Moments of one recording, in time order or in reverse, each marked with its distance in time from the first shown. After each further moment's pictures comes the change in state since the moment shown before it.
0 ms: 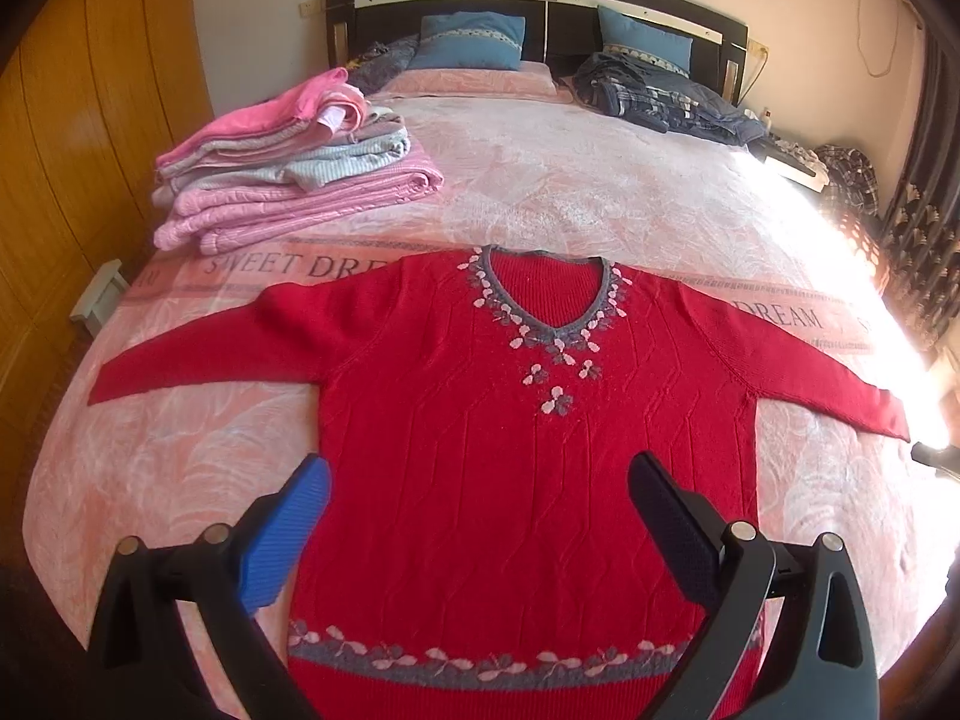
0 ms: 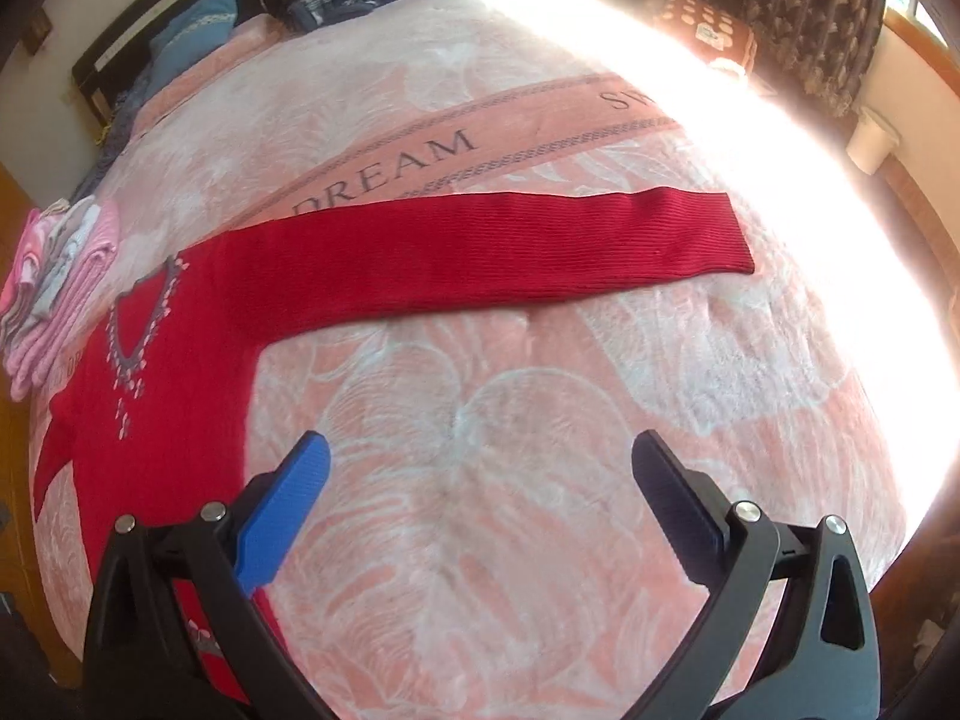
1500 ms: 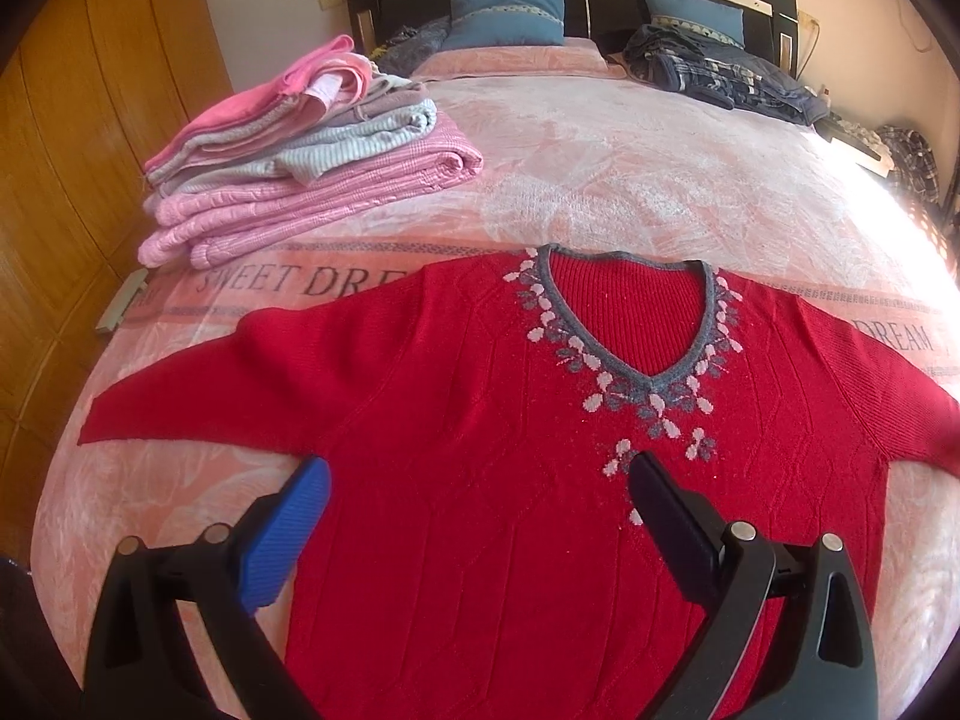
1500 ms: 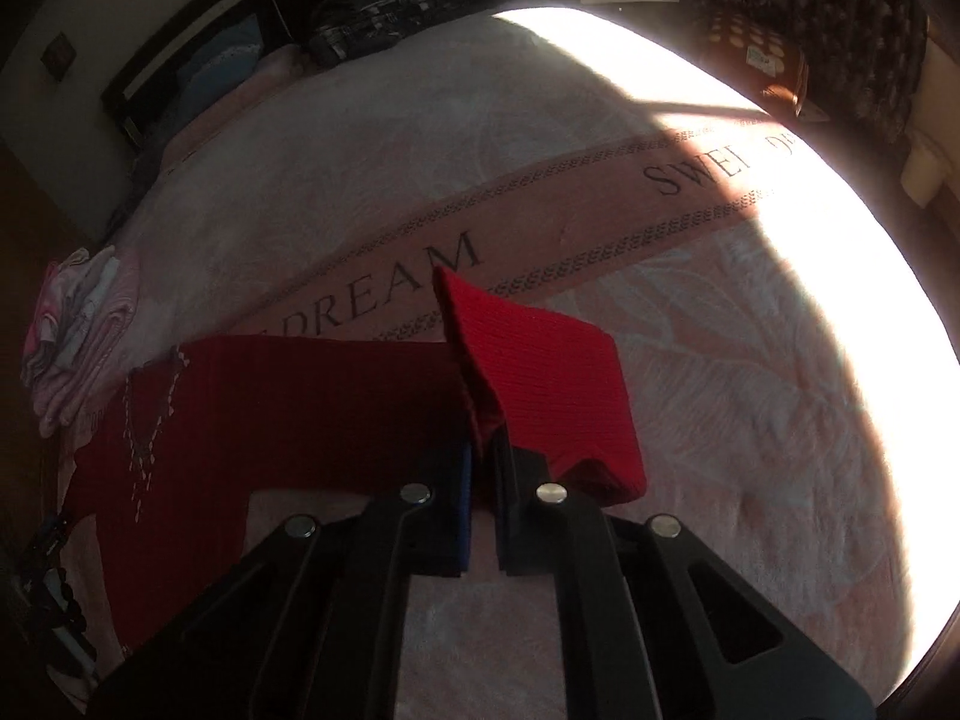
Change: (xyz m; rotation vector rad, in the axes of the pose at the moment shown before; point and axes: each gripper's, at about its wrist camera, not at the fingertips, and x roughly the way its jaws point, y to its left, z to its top) left arm 0.121 0.010 0.041 0.012 0.018 0.143; right arm 0.002 0.002 0.064 -0.086 -0.046 0.172
